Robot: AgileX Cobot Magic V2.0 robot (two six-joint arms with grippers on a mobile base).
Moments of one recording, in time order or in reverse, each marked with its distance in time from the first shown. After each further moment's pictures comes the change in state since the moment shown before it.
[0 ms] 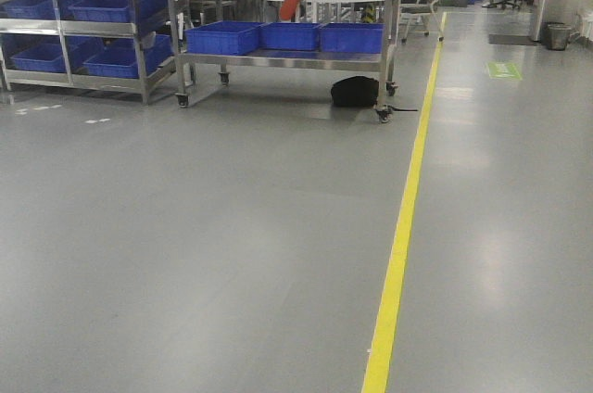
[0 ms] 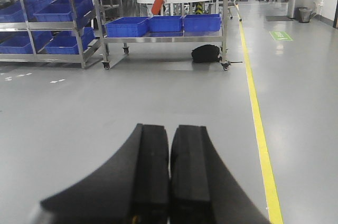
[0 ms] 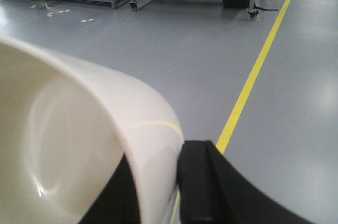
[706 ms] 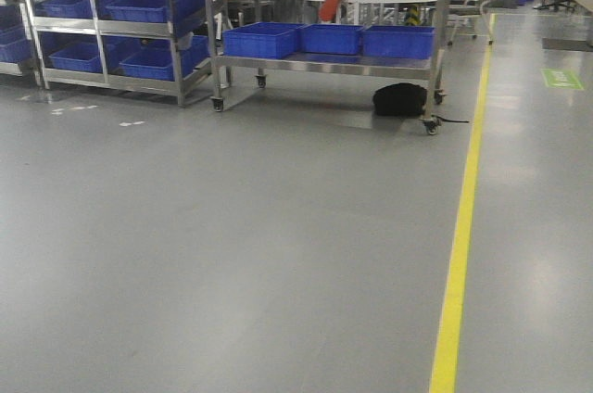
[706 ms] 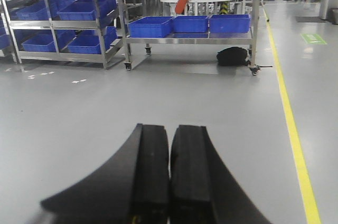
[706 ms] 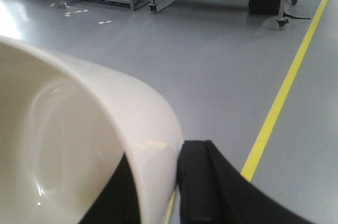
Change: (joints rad) left arm 0.000 0.000 0.000 0.000 0.000 0.000; right arm 0.000 -0.002 0.000 0.000 0.002 0.000
